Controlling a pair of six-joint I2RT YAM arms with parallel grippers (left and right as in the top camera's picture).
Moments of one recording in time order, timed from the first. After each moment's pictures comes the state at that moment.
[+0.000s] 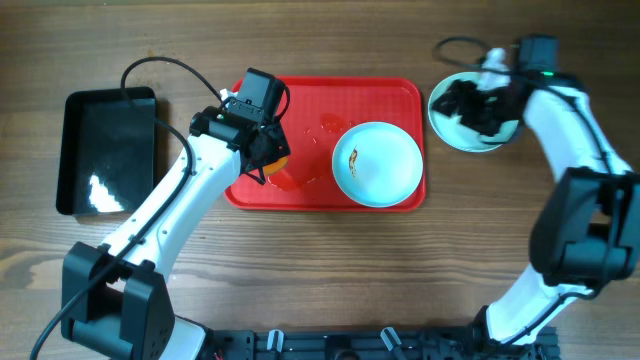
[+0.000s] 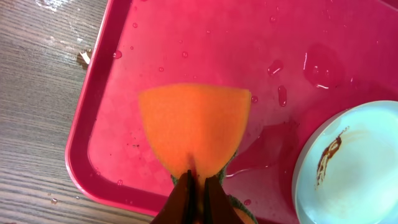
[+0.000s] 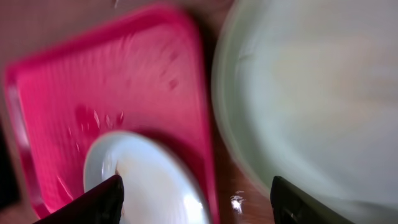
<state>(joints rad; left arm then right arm) -0.39 1.64 1.26 -0.85 -0.09 -0.70 -0.08 1.92 1.41 -0.75 -0.46 0.16</state>
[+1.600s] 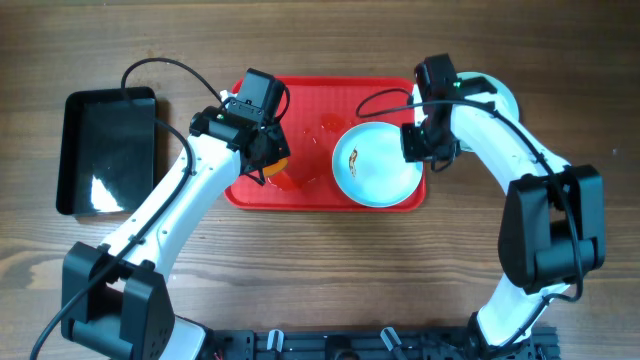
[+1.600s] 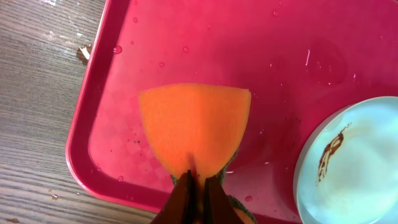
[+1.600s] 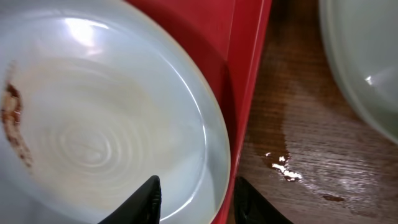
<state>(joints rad) -0.39 1.64 1.26 -0.86 -0.08 -0.70 0.21 1.92 1.34 -0.91 -0.05 0.14</state>
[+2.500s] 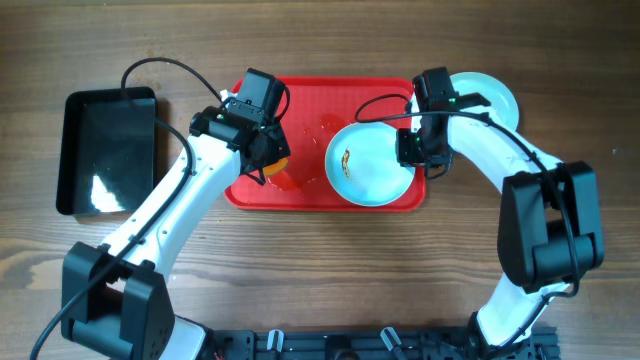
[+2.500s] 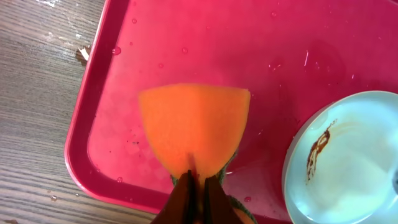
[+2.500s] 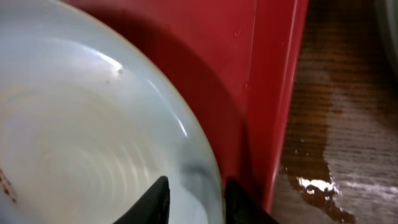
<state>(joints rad) -0.39 1.64 1.26 -0.85 -0.08 -0.70 0.21 1.93 1.23 -0.72 -0.11 0.24</state>
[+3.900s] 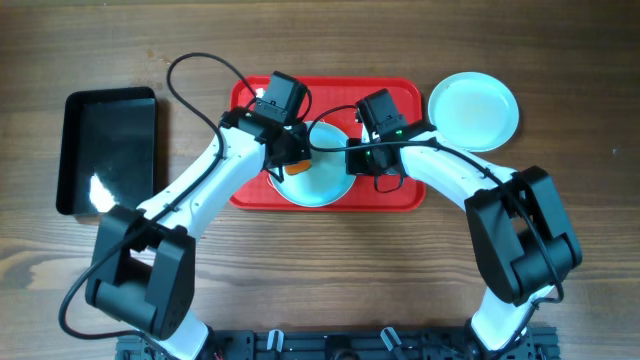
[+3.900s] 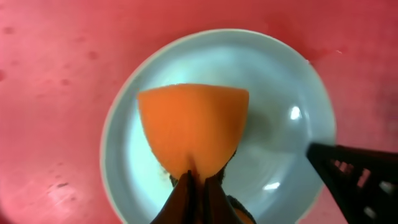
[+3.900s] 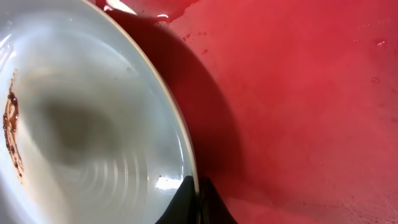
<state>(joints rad) -0.45 1.77 1.26 -0.69 0.02 -0.56 0.45 1.92 1.15 -0.45 -0.17 0.47</state>
